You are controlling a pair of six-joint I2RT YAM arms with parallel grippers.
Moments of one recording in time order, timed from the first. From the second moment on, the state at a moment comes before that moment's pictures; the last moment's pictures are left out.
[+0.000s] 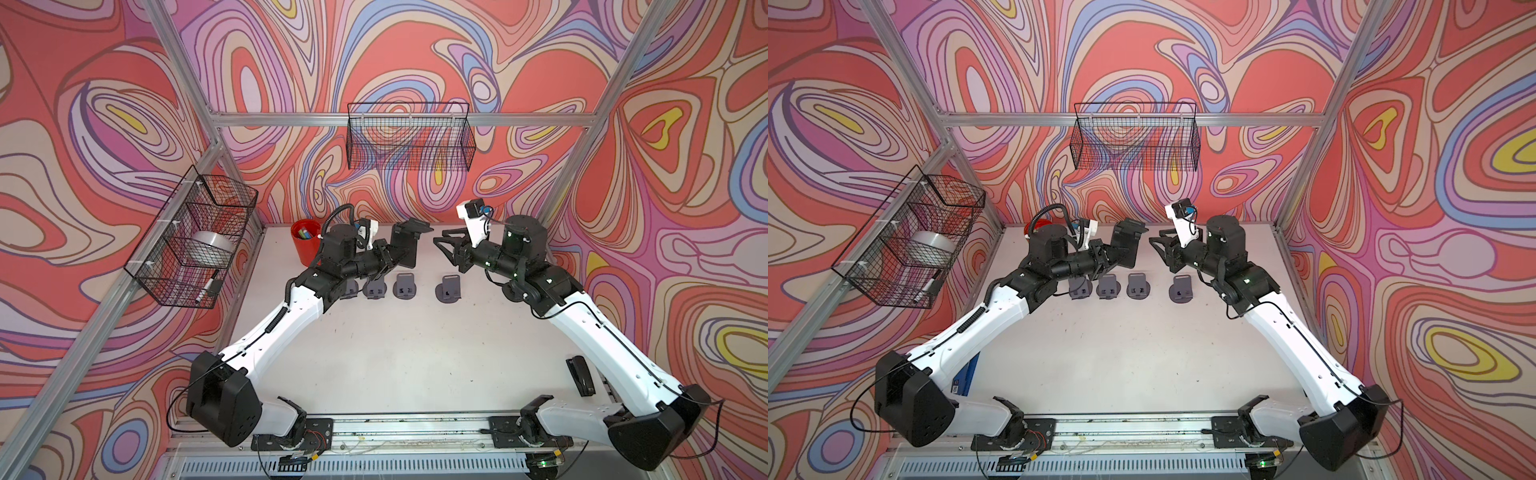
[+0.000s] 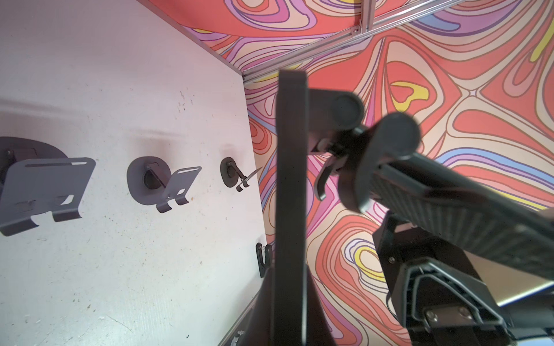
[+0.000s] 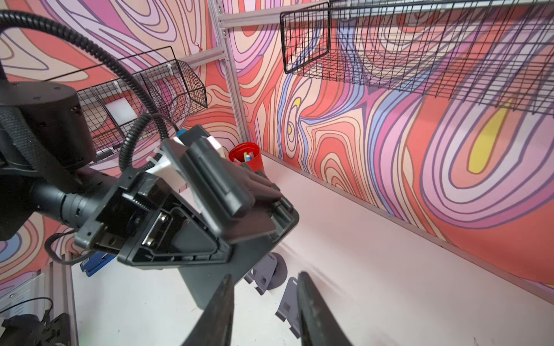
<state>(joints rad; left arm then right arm) -0.49 1.40 1.21 -0.09 0.57 -1.11 0.45 1.27 1.33 -0.29 -0.39 0.02</state>
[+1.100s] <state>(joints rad) -0.48 1.40 1.22 -0.05 0.62 -1.15 0.44 1.42 1.45 -0.31 -0.54 -0.07</state>
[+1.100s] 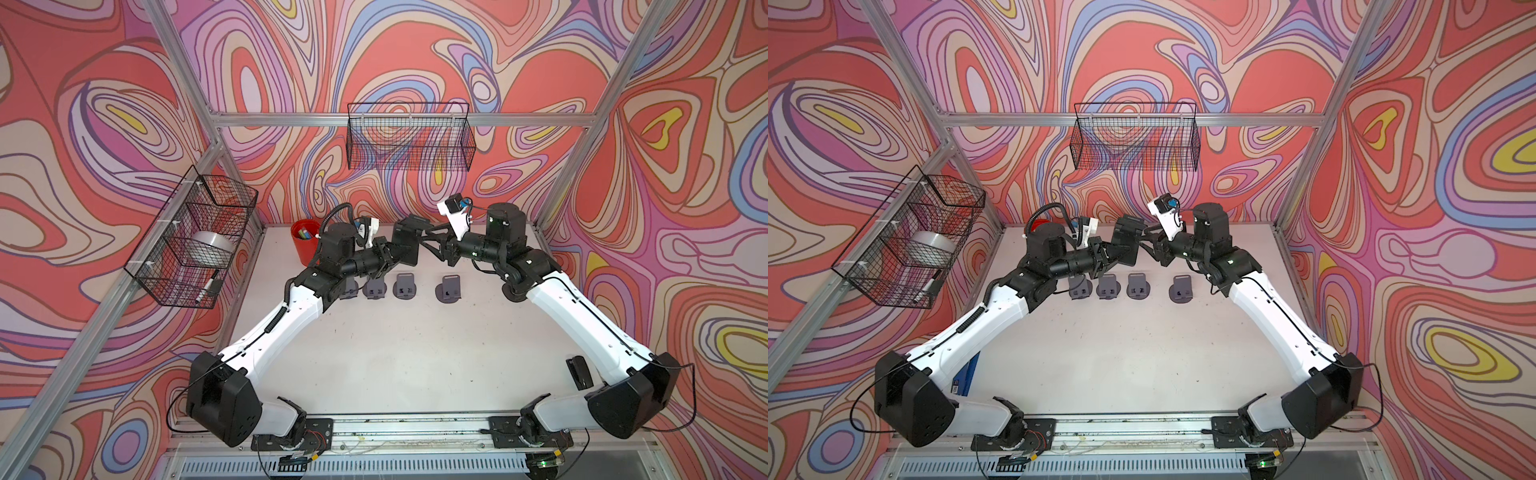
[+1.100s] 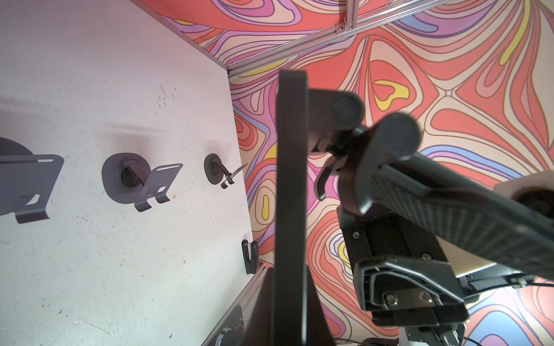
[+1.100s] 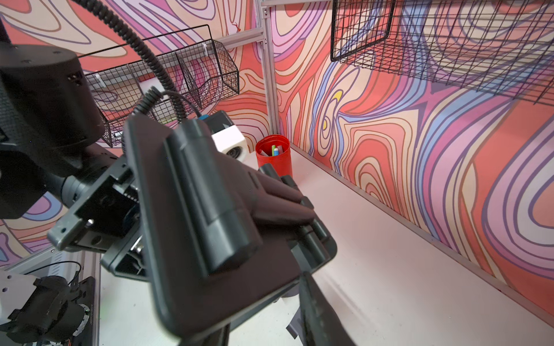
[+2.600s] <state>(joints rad) -0.48 1.40 1.22 -0.08 0.64 -1.12 0.43 1.46 1.50 -0.34 -0.61 -0.13</state>
